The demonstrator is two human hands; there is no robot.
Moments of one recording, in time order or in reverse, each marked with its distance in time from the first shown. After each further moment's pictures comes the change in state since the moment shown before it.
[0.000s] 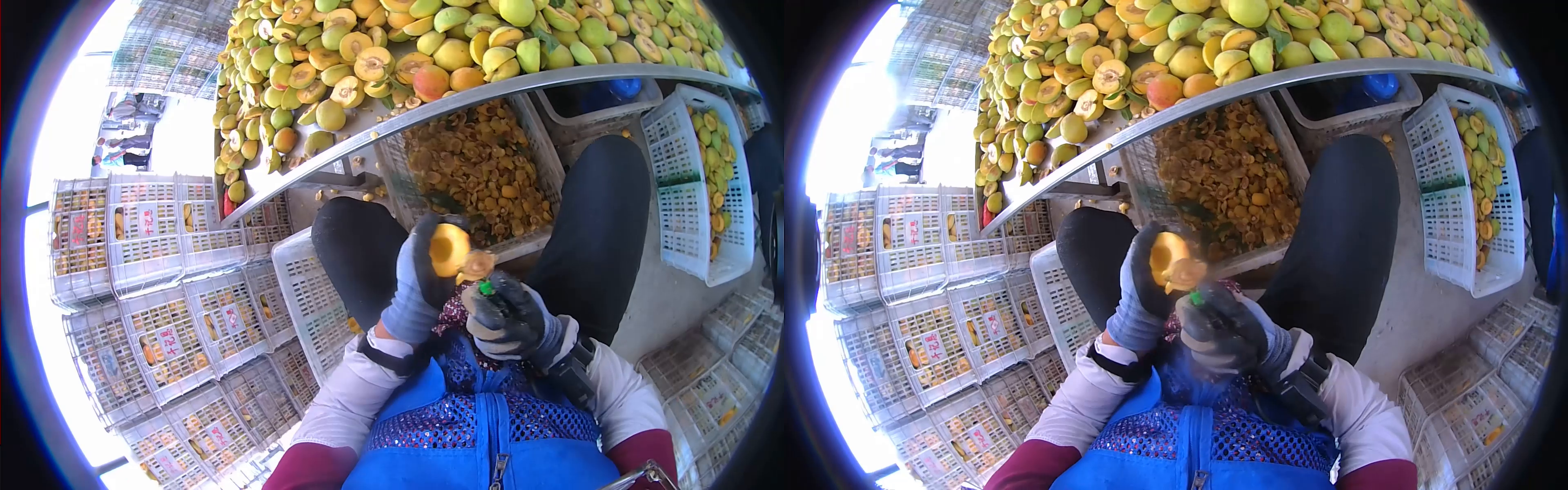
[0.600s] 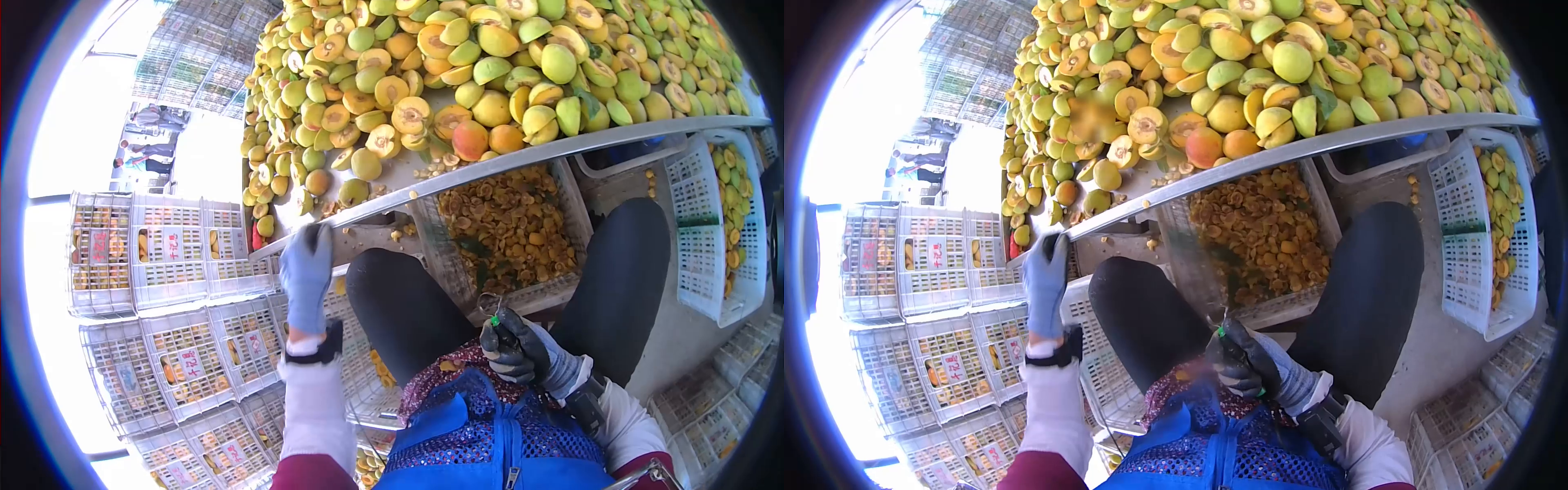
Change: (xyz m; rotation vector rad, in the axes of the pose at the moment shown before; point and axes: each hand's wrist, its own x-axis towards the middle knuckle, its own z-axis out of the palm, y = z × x) left_hand 0.102 -0.026 -0.191 0.860 0.288 -0.315; right_hand 0.026 -0.030 0.001 -0.231 0.405 0.022
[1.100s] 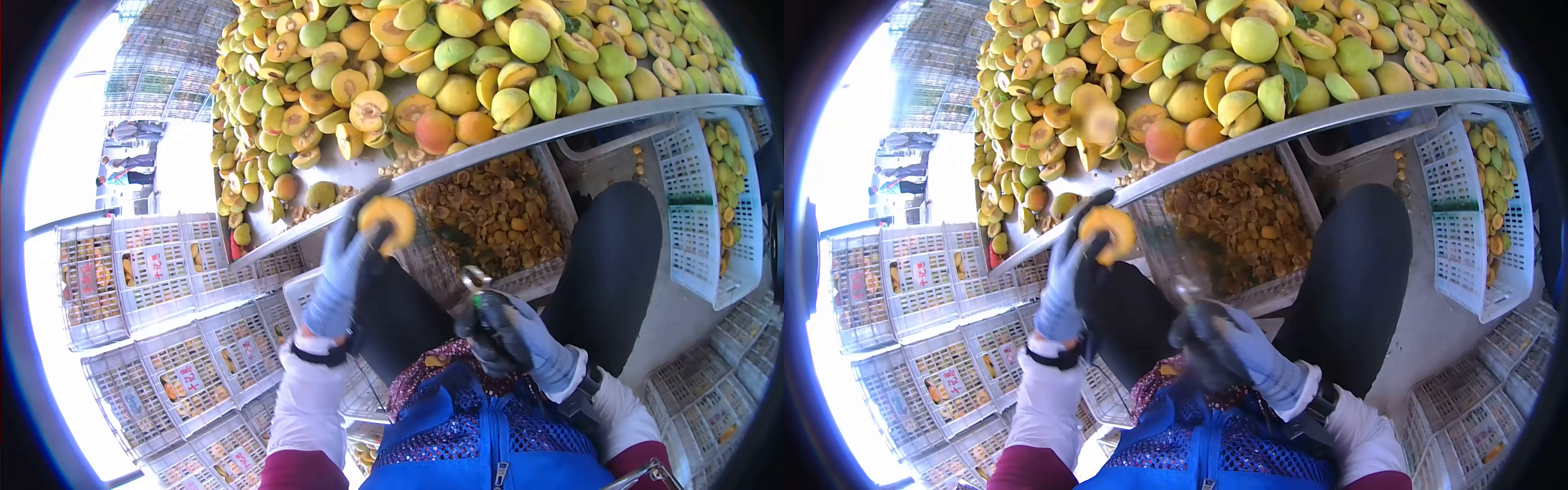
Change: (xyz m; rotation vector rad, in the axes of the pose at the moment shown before) left_hand -0.018 0.104 0.039 -0.863 -0.439 0.334; right_hand -0.002 -0.028 0.009 -0.102 -0.187 -0.314
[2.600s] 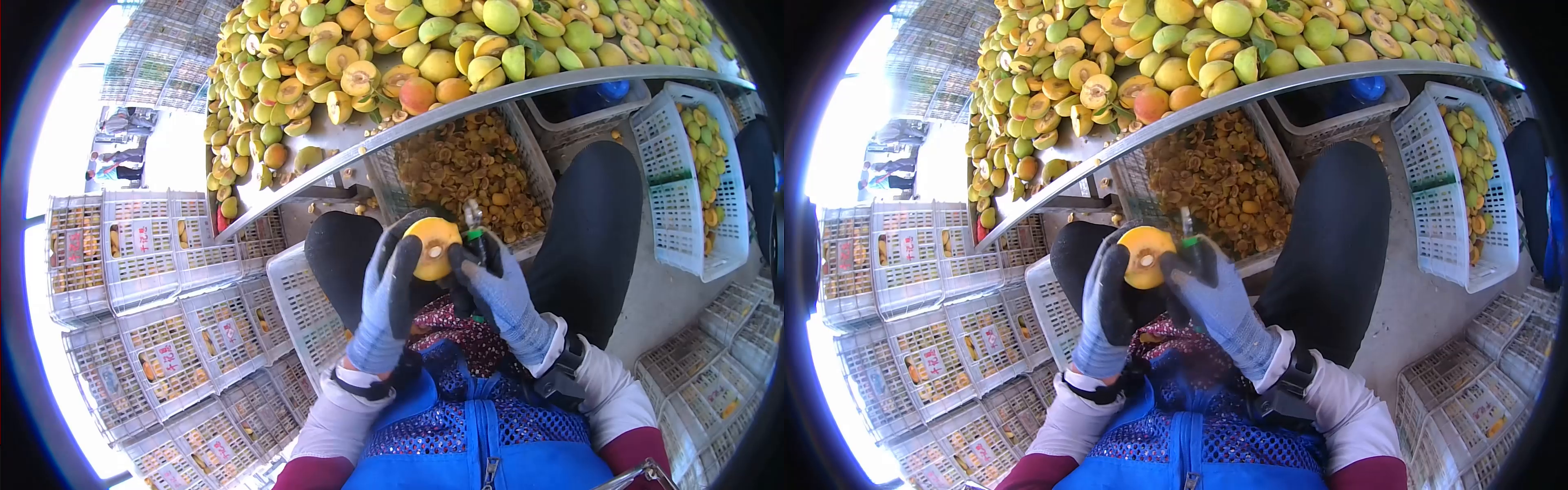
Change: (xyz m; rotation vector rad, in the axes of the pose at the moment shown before) left_hand -0.105 0.031 0.082 -0.568 0.143 -0.242; right_hand -0.009 0.027 0.030 -0.309 0.511 -0.254
